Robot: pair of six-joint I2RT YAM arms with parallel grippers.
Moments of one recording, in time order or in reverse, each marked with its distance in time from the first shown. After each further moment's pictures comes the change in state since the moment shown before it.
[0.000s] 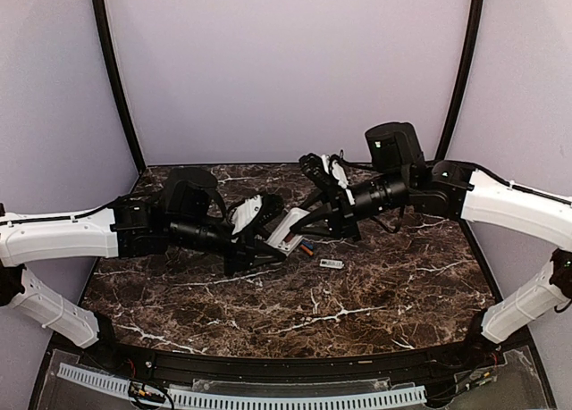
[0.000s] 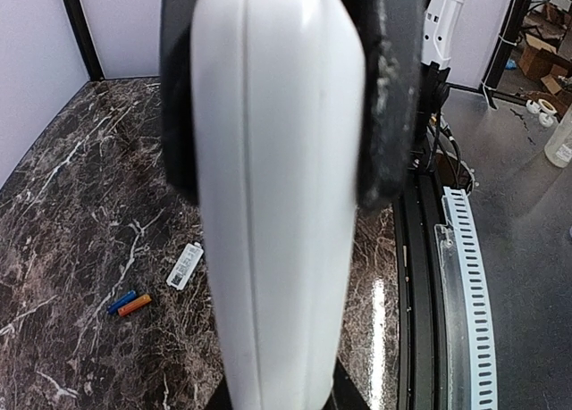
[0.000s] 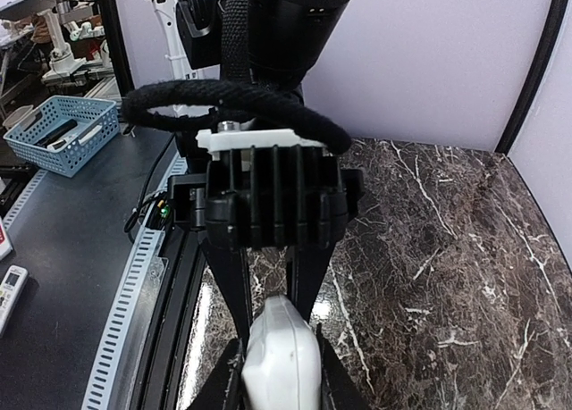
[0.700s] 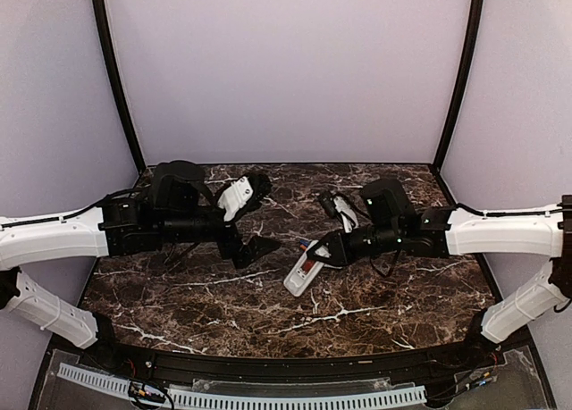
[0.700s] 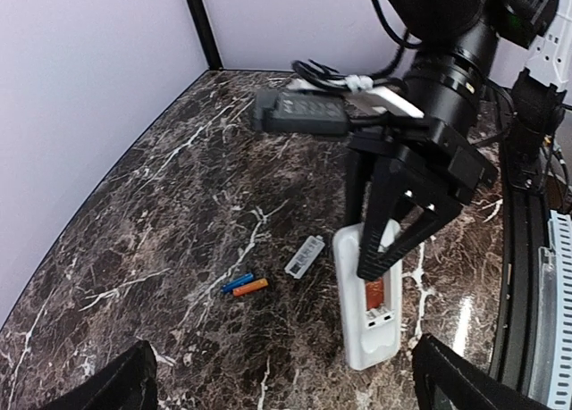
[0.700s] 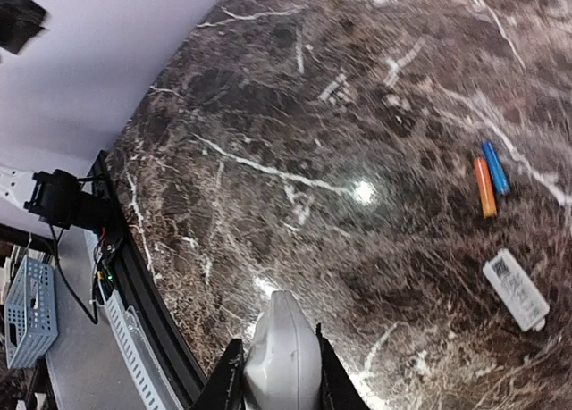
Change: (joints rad) left arm 0.008 -0.054 0.000 0.008 -0.290 0.014; right arm -0.024 0.005 -0.332 0.187 0.348 0.744
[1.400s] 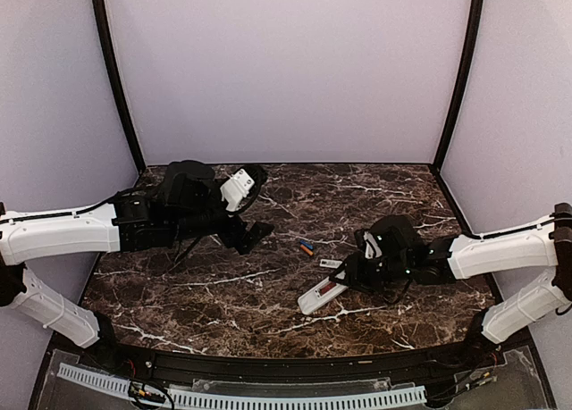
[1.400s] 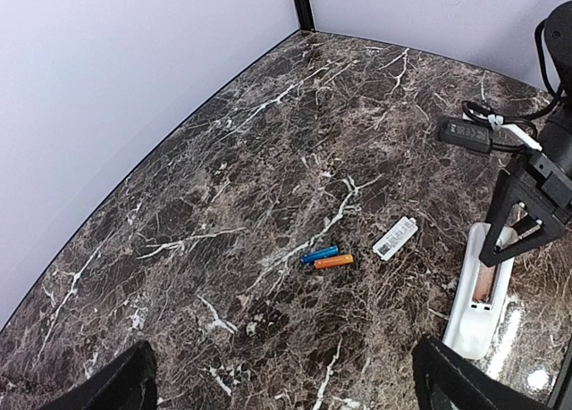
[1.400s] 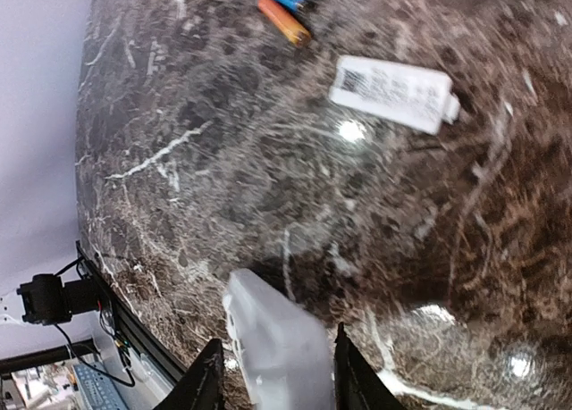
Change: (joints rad) left arm 0.034 0.067 0.016 0.005 -0.246 -0.053; right arm -0.018 -0.033 -0.298 0.122 0.140 0.592
